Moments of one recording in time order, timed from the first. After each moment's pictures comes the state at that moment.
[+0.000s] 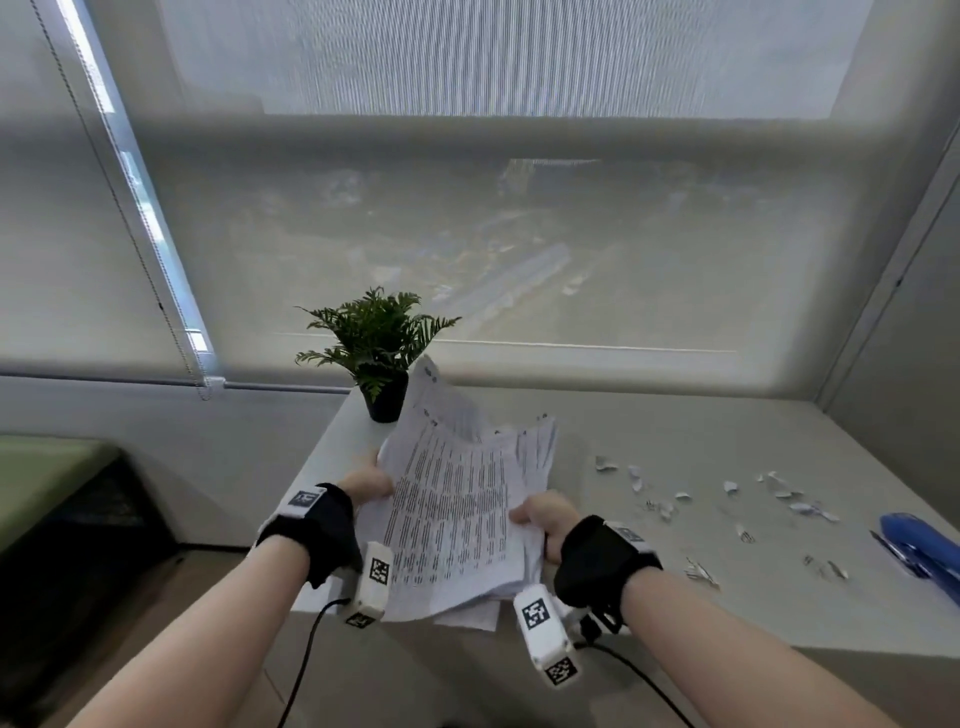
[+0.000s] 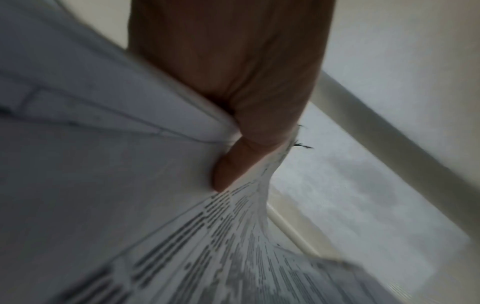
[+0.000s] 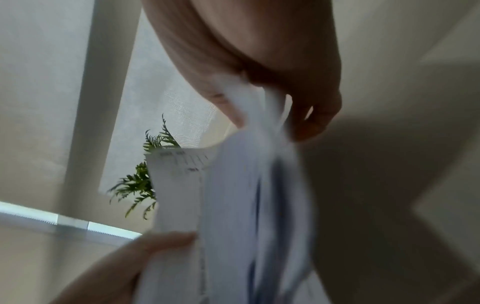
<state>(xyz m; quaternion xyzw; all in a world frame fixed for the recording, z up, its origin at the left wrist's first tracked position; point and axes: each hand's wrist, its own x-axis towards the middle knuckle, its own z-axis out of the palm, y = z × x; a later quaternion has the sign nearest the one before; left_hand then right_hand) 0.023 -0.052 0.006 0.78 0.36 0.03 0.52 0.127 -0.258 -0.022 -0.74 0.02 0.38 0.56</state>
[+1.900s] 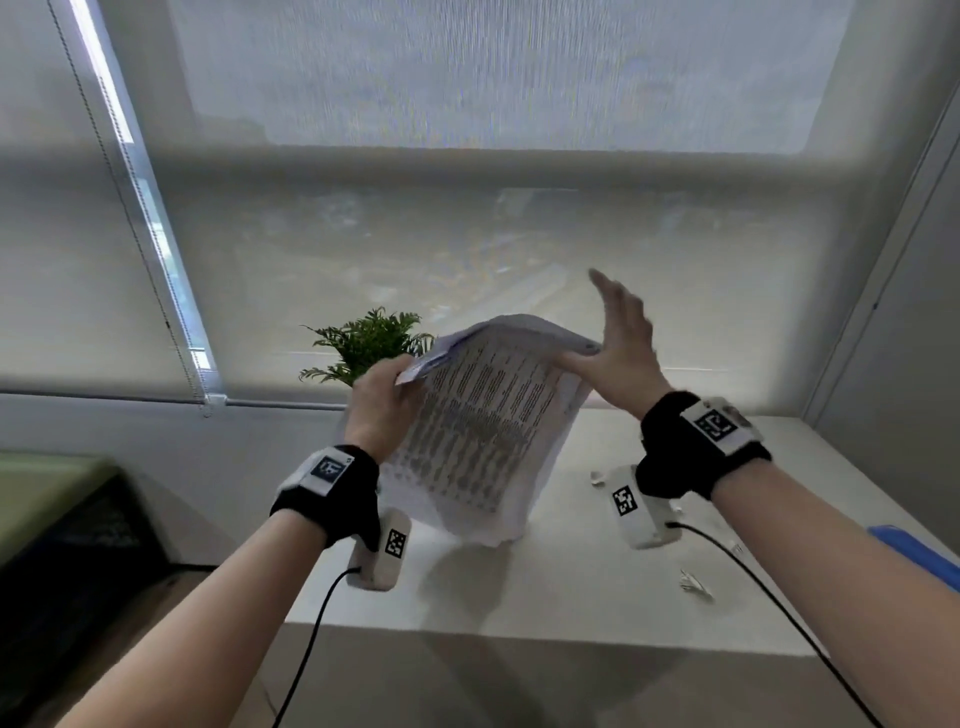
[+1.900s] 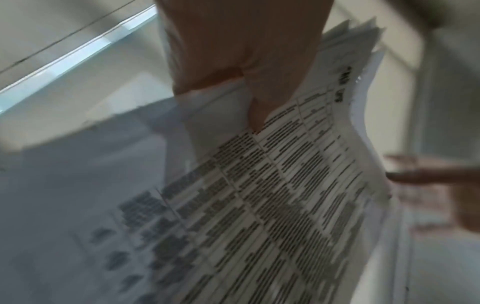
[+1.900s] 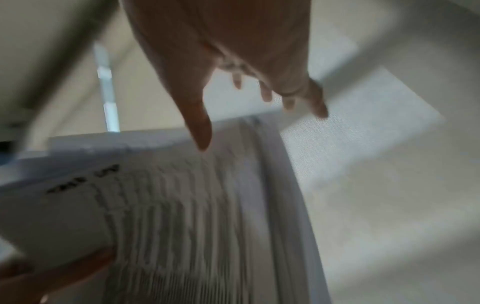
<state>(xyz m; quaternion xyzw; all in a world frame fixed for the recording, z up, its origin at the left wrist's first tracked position) 0.024 -0.092 0.113 0.88 0.21 0.36 0.25 0.147 -0.307 0.167 -0.84 -0.32 -0.13 0.42</state>
